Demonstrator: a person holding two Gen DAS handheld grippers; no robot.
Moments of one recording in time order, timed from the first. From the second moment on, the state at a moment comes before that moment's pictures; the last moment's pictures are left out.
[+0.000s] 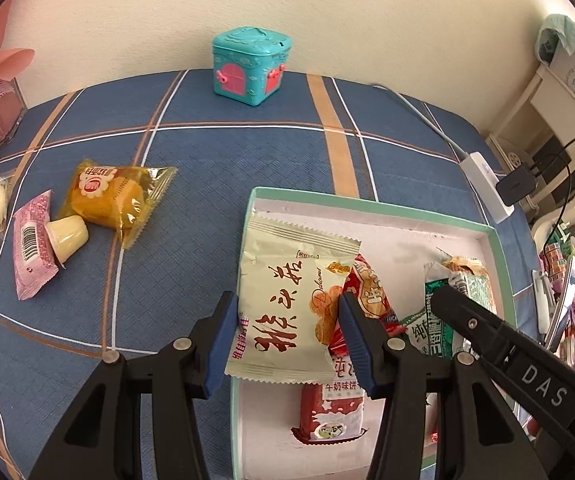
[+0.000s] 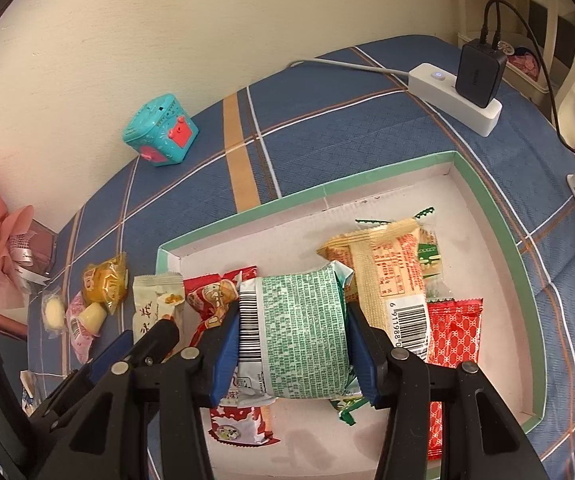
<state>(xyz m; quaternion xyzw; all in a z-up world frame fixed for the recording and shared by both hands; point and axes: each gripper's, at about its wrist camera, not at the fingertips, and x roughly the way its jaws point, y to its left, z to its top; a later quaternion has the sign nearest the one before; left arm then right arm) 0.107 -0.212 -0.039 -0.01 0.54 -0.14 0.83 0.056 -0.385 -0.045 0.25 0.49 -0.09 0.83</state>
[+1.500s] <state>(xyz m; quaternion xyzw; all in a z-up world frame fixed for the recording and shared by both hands) 0.097 -0.228 -0.043 0.02 0.57 -0.12 0.81 0.058 -0.382 -0.039 0.20 0.52 -0.12 0.82</state>
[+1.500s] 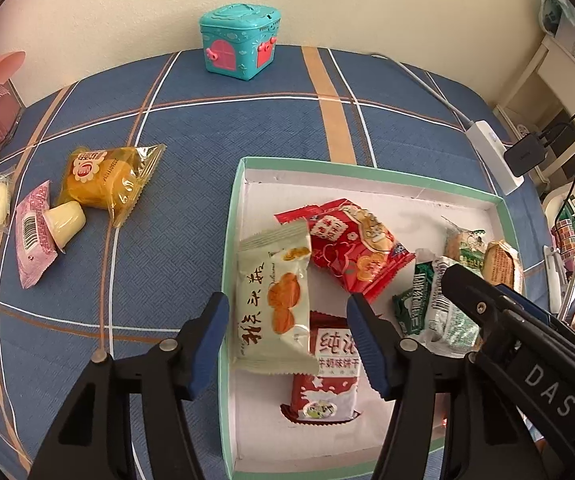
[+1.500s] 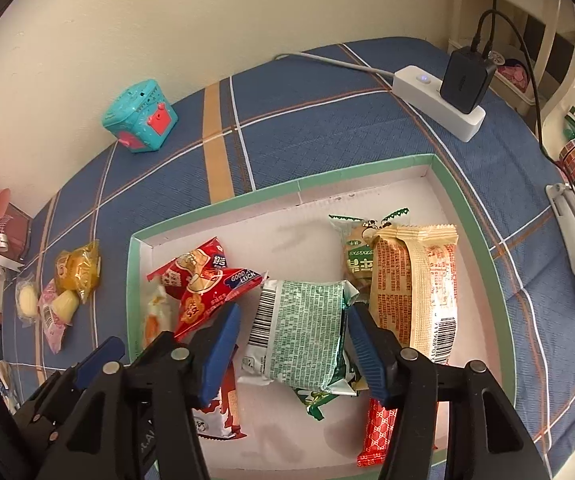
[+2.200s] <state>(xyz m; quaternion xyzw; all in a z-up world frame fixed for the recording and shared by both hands) 0.092 -0.191 -0.019 -0.04 0.56 -0.11 0.82 0.039 -0.387 -0.002 0.20 0.49 -0.11 0.84</state>
